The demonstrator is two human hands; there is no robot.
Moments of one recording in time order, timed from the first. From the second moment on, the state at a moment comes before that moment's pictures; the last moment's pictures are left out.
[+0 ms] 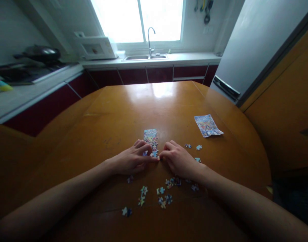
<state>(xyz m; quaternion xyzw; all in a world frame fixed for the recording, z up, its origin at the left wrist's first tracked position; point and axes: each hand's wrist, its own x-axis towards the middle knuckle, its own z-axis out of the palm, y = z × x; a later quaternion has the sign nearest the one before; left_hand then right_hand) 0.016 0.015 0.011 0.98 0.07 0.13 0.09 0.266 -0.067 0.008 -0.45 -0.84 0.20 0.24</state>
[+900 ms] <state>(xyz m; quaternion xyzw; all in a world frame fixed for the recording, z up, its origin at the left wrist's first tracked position) 0.017 0.023 0.002 0.89 0.14 0.42 0.09 0.221 -0.107 0.021 -0.47 -0.79 0.20 0.34</state>
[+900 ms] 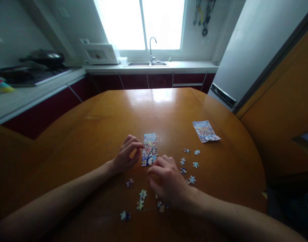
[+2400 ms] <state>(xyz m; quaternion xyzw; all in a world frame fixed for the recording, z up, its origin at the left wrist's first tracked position) 0.016 0.027 0.003 0.95 0.15 0.27 0.06 0.268 -0.047 0.016 -0.48 -0.83 0.14 0.25</state>
